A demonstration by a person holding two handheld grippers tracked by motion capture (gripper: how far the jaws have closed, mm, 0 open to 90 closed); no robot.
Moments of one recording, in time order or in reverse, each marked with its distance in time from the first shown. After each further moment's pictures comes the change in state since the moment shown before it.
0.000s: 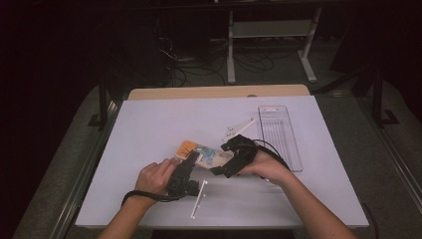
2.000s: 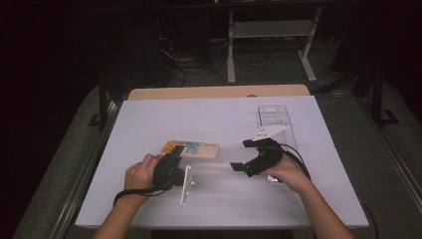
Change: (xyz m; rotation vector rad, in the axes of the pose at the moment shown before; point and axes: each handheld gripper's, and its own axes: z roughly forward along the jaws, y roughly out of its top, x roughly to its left) left arm 0.013 -0.033 -0.002 0.095 -0.050 -0.266; right arm -0.017 -0.045 -0.043 -0.167 -0.098 0.040
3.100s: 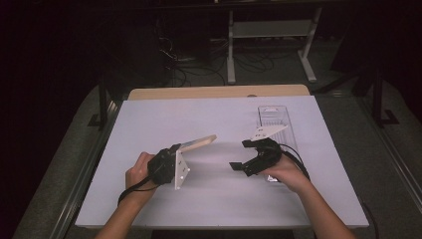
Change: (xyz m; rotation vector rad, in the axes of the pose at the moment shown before) left arm 0.018 -0.007 0.005 0.026 -0.130 -0.349; right arm 0.000 0.000 0.003 0.009 -0.018 -0.004
